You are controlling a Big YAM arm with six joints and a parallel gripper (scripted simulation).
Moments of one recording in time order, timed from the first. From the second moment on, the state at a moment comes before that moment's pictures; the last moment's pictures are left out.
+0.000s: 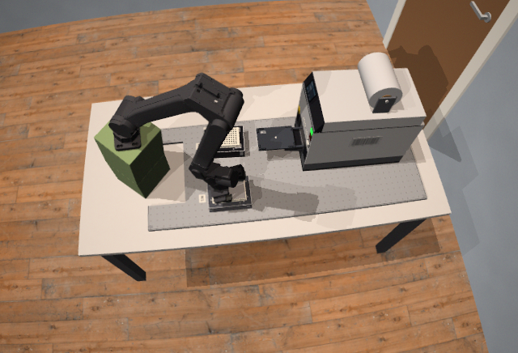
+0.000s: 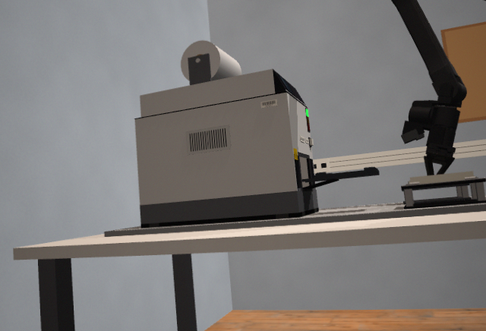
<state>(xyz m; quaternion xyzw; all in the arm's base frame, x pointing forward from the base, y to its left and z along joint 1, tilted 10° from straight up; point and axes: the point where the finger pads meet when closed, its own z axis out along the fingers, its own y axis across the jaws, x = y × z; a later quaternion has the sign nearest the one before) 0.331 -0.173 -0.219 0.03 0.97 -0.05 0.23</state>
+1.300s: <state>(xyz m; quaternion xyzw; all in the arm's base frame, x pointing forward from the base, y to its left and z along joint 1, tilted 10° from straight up) 0.332 -0.174 -0.219 0.03 0.97 -0.05 0.23</state>
